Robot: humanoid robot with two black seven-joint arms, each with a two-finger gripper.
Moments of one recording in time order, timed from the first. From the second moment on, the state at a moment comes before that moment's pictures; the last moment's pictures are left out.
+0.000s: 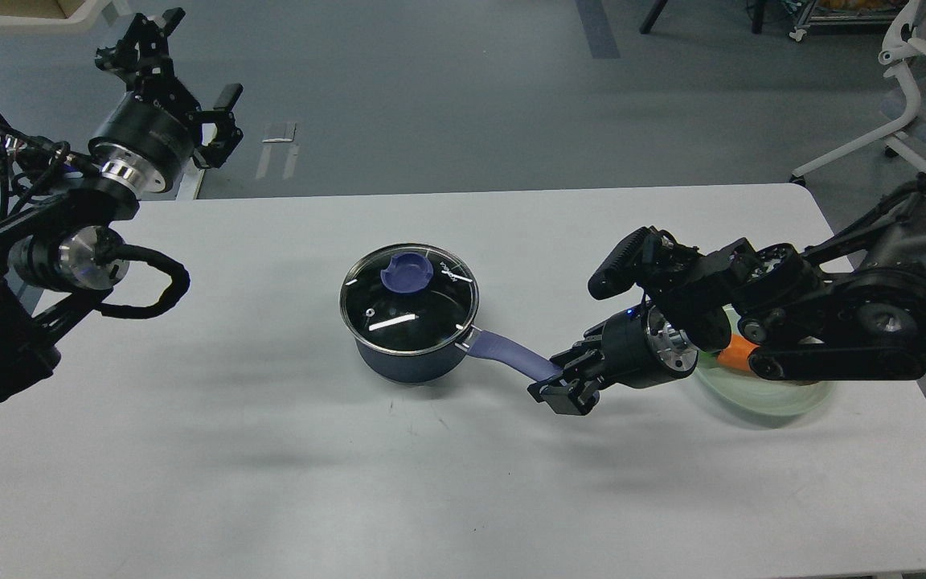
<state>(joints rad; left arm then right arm) -0.90 0.58 -0.47 -1.00 0.01 -0.10 -0.44 1.65 -0.38 -0.79 1.46 -1.14 0.07 0.25</state>
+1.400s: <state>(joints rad) -1.01 0.46 -0.03 -1.09 1.78 0.16 -0.36 1.66 -0.37 -0.78 1.46 -1.14 0.08 0.26</state>
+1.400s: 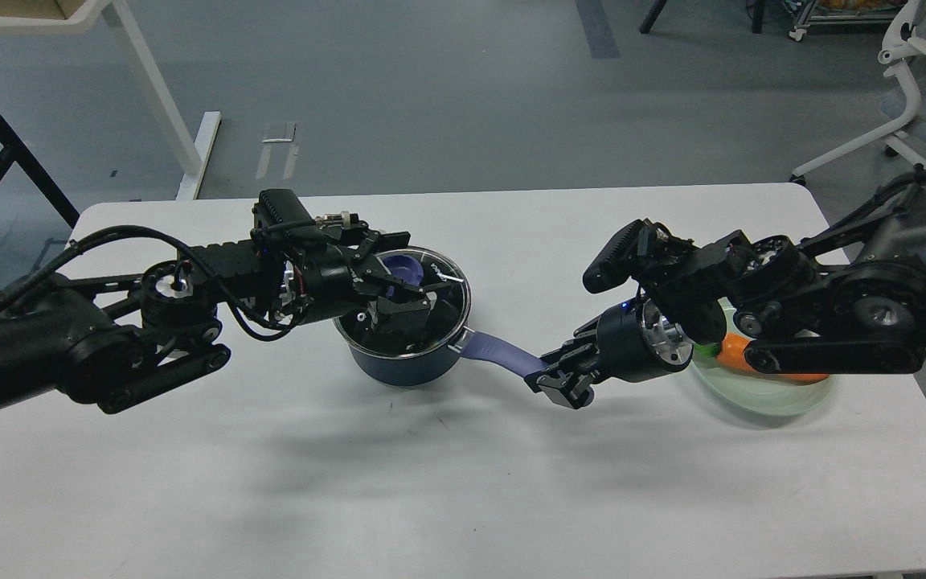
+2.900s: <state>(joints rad) -0.93 0.81 -0.01 -1.02 1.68 0.19 -0.43 1.65 -0.38 -0.77 1.46 -1.14 0.08 0.26</state>
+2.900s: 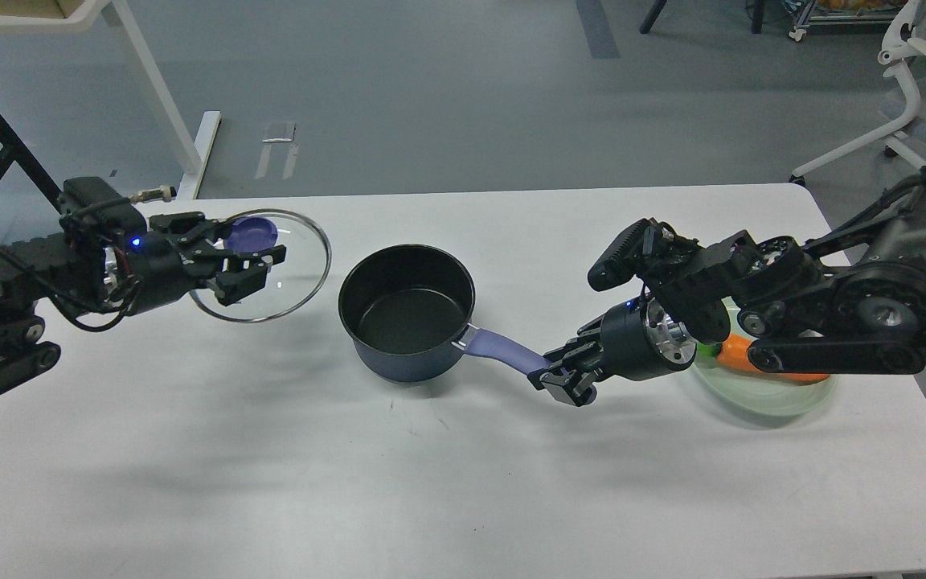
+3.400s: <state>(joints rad) -0.78 0.74 0.05 -0.70 1.64 0.29 -0.49 1.65 -0.38 -0.77 1.46 -1.14 0.08 0.26</state>
